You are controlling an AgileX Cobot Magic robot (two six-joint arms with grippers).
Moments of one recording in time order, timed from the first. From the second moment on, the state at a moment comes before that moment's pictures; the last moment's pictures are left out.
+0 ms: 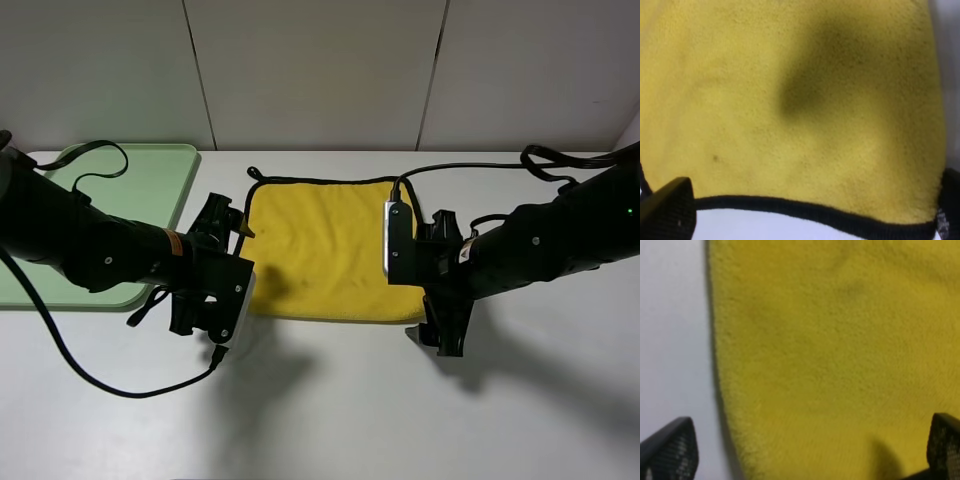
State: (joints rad) left arm -0.57 1.86 -0.63 0.08 -0.38 1.40; right arm 0.53 1.80 -0.61 0.20 -0.08 -1.27
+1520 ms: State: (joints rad) left arm -0.57 1.88 -0.62 0.08 -0.35 1.40; right arm 0.45 1.81 -0.62 0.19 0.00 -1.25
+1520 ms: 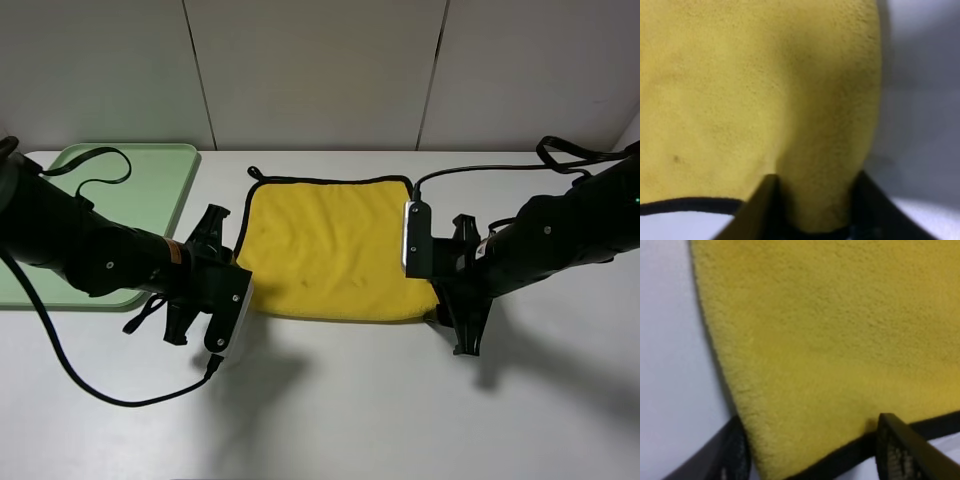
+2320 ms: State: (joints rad) left arm -0.57 1.88 -0.62 0.08 -0.31 1.40; right arm 0.45 1.82 -0.61 0.19 0.01 -1.09
